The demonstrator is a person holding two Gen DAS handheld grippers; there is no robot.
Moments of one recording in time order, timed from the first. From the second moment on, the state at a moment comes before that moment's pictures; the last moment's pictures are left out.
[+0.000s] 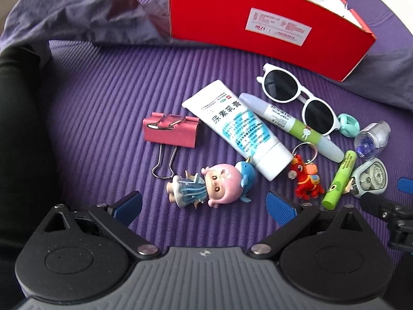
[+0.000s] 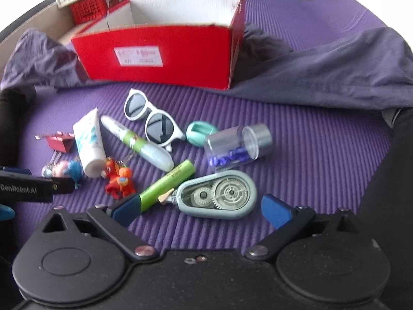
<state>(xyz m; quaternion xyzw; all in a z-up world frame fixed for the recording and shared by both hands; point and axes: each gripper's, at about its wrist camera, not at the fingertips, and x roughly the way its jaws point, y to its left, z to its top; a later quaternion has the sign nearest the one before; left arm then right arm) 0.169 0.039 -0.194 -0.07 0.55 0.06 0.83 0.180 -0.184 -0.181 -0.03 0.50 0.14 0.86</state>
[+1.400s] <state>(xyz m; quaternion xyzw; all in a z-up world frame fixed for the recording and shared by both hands) 0.170 0.028 -0.200 -0.03 0.54 0.04 0.84 0.198 -0.177 -0.206 -0.07 0.53 0.11 0.84</state>
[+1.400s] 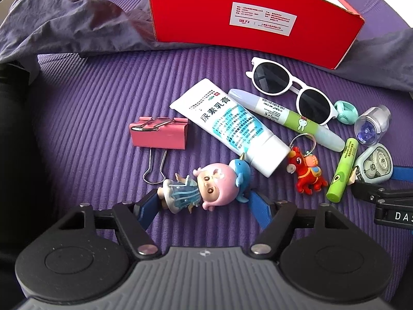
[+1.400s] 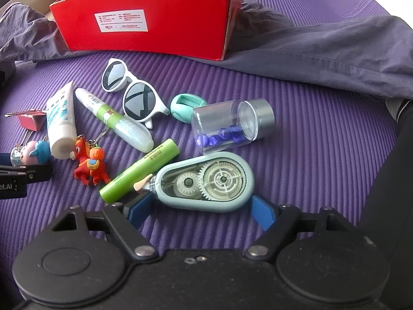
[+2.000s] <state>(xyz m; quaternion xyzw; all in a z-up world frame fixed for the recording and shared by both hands) 0.163 0.030 -0.188 -0.05 0.53 0.04 0.84 0.192 -0.186 -0.197 -0.04 0.53 0.12 0.84</state>
